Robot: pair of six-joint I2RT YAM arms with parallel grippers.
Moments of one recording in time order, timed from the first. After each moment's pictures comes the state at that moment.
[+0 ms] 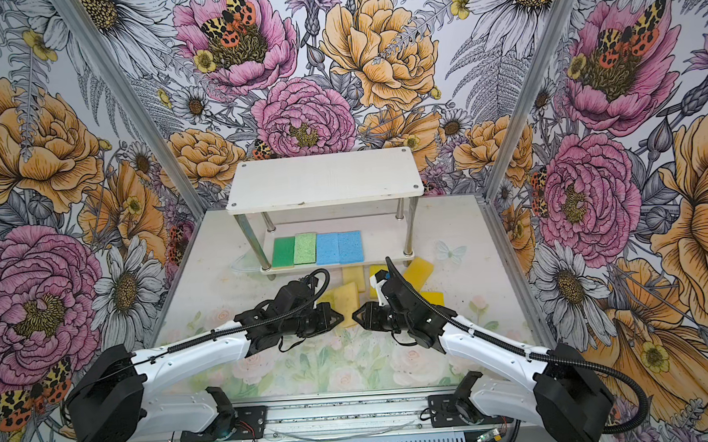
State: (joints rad) left arm -0.85 1.29 0.68 -0.11 0.22 -1.00; right arm 0.74 1.13 0.59 -0.15 -0.31 0.85
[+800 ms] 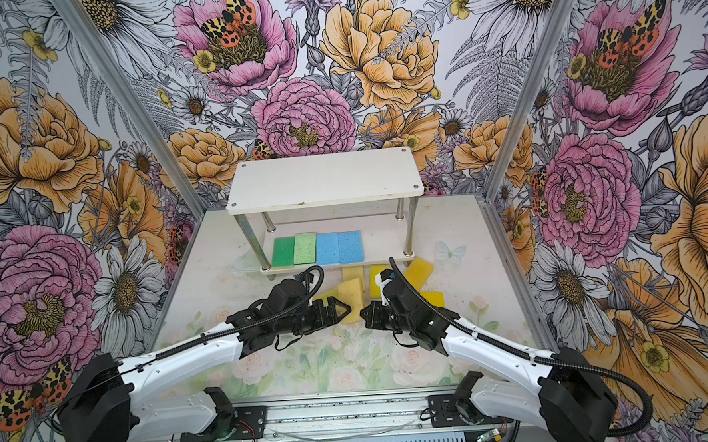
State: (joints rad) left arm -0.82 1.20 0.69 -0.14 0.20 -0.98; right arm 0.75 1.09 0.58 -0.18 -0.19 0.85
